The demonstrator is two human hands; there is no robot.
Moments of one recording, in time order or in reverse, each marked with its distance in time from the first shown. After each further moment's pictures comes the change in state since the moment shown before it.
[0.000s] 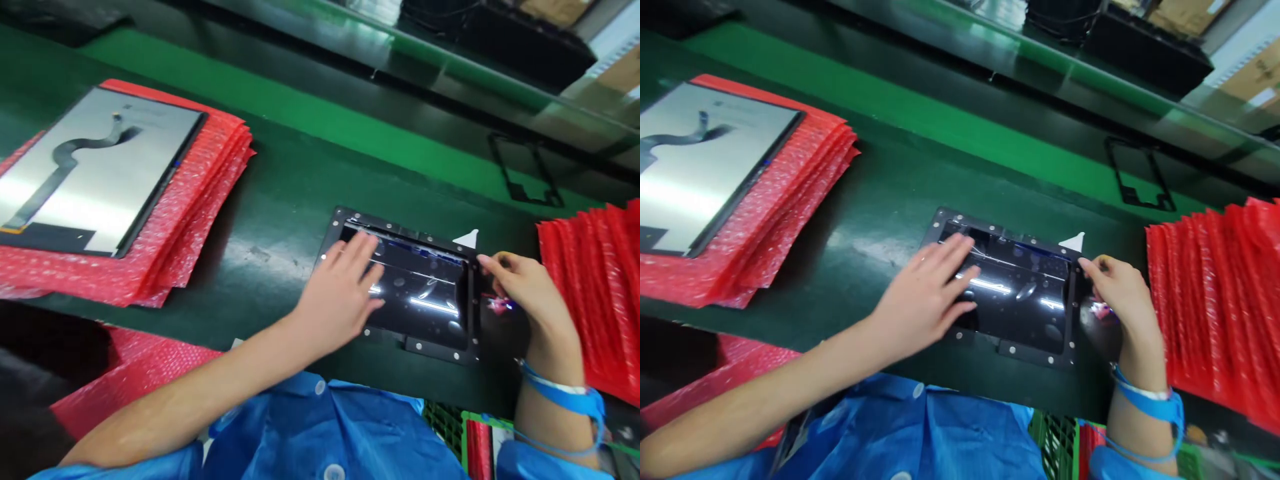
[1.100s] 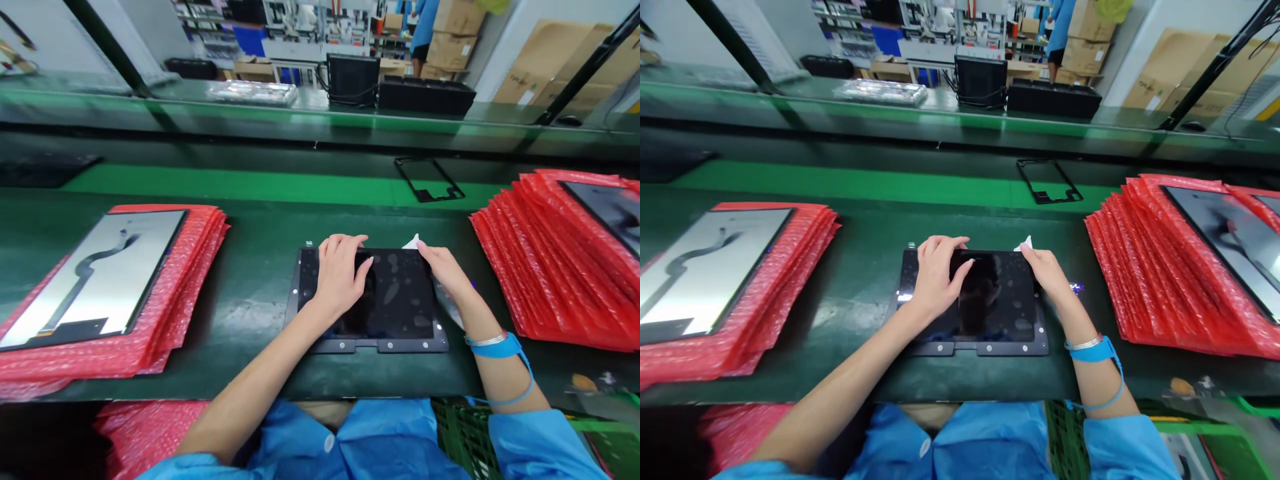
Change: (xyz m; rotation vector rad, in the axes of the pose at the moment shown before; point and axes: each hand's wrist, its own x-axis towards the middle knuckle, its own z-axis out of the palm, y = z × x) left_hand 0.079 0.010 0.016 -0.231 0.370 -0.087; right_hand 0.007 -0.027 0.031 0.699 0.118 -0.111
